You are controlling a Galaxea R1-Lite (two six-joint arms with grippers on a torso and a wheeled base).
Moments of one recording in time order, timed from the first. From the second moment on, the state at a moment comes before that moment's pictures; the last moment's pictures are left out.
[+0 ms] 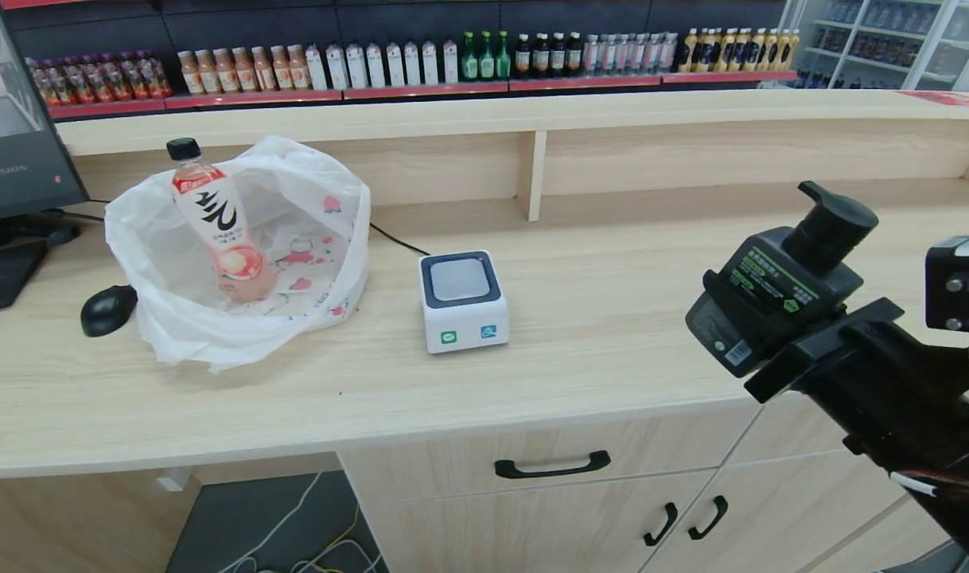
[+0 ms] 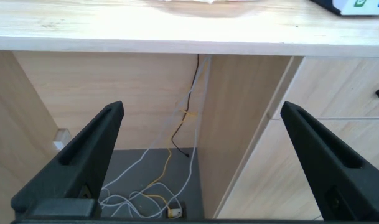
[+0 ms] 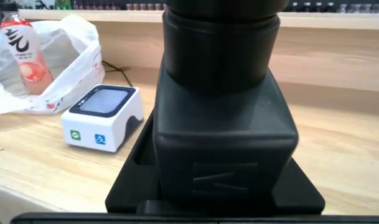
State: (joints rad) left arm 0.00 0.00 0.00 0.00 0.00 0.00; right arm 0.55 1.53 -0.30 -1.56 -0.10 -0.11
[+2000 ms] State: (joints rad) left arm 0.00 0.00 0.00 0.00 0.00 0.00; right arm 0.64 1.90 -1.01 -1.36 -0.21 -0.52
